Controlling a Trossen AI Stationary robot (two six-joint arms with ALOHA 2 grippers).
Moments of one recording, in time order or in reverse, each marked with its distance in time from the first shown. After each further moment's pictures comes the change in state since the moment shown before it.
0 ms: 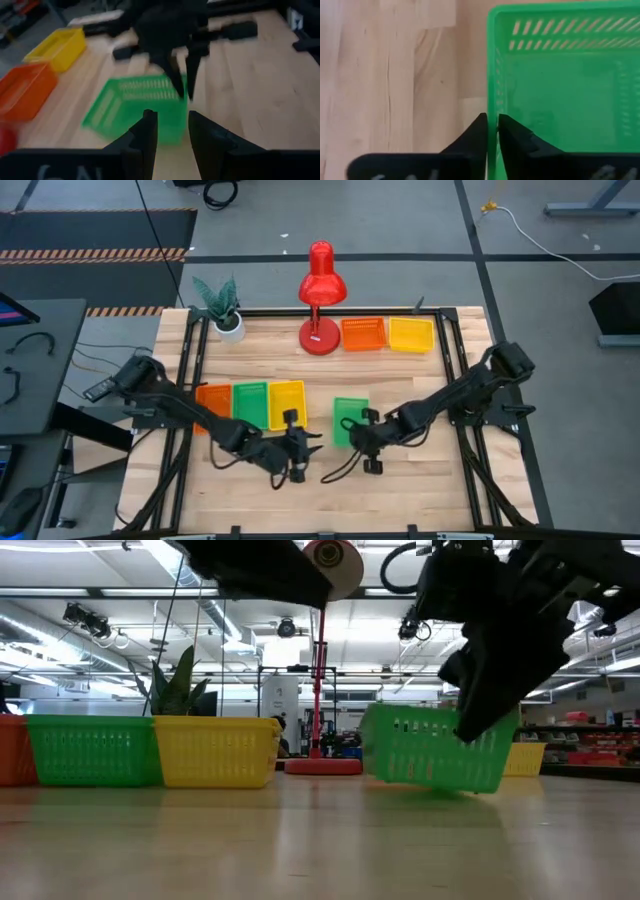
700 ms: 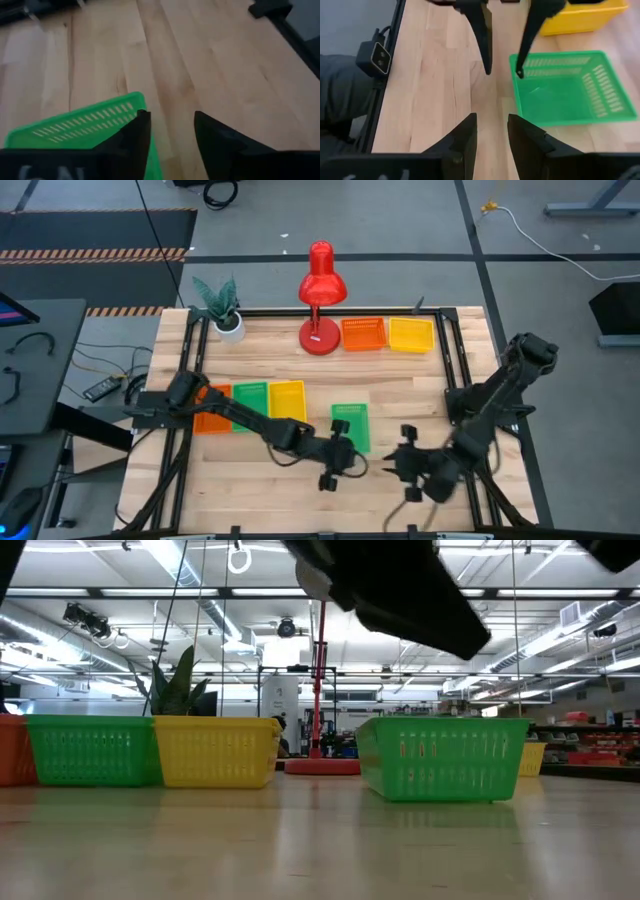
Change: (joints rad) left arm 0.150 0.378 0.521 -0.313 0.453 0.182; right arm 0.470 -0.240 0.042 -0.241 0.517 0.313
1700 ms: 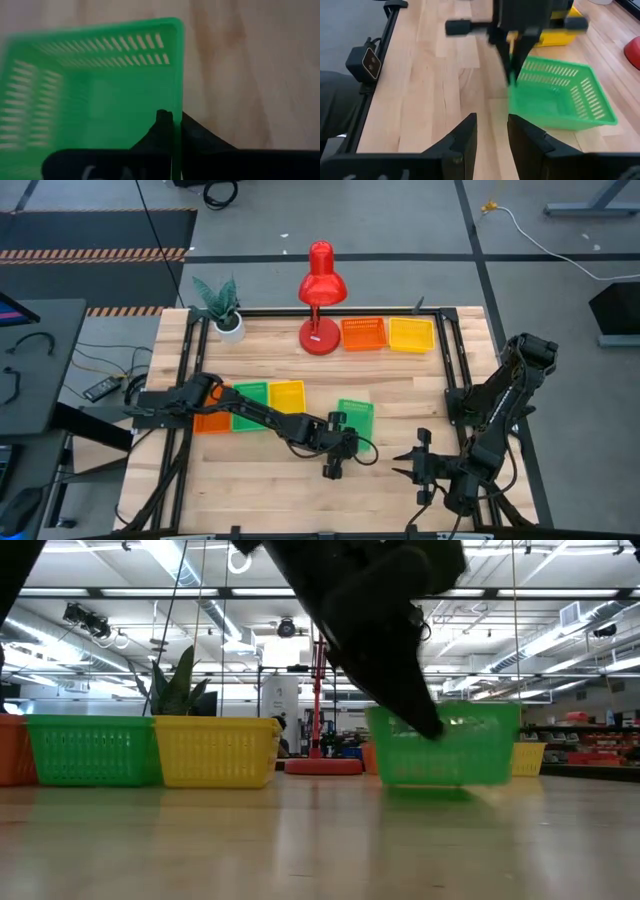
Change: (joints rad) left arm 0.046 0.083 0.093 -0.246 -0.023 -0.128; right arm 0.155 0.003 -0.086 0.005 0.240 0.142
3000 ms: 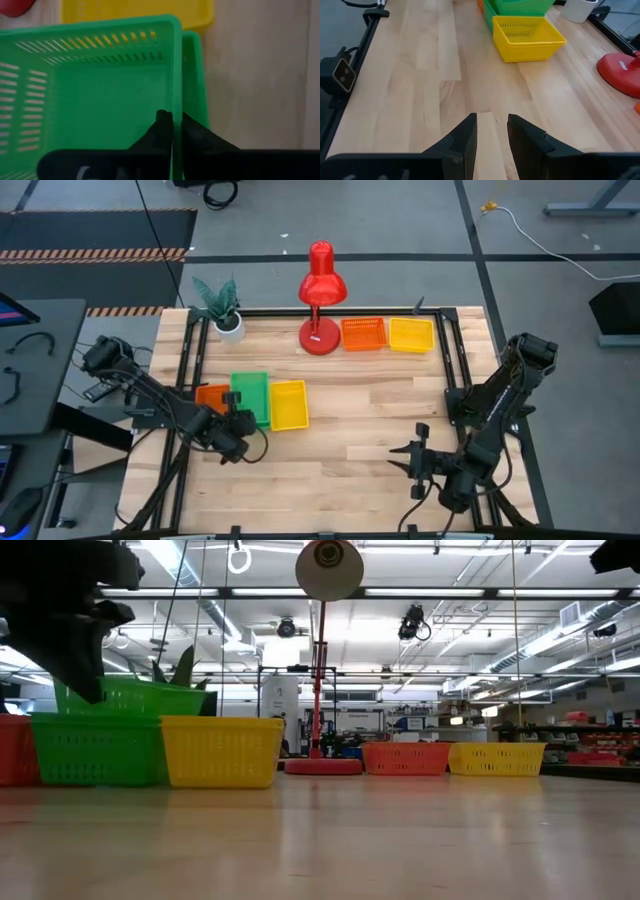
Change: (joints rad) left arm -0.281 -0.842 -0.812 -0.485 -0.267 -0.445; right arm -0.039 0.000 0.000 -0.001 0.075 -0.056
